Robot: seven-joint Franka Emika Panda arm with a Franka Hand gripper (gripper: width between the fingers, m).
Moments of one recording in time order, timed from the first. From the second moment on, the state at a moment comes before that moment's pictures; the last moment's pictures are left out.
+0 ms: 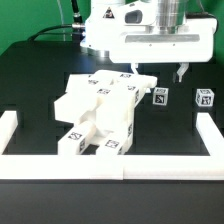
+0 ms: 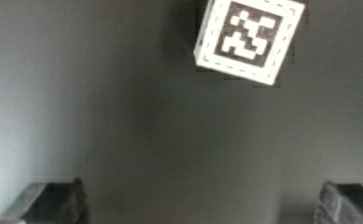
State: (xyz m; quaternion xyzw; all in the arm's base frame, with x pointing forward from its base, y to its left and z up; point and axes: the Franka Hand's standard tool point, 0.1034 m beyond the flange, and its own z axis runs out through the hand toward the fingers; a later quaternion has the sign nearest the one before) arm 0.484 0.072 0.064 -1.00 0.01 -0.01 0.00
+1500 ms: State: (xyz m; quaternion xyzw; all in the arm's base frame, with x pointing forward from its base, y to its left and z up) arm 0.453 0.175 0.043 -1.00 0.00 0.00 0.02
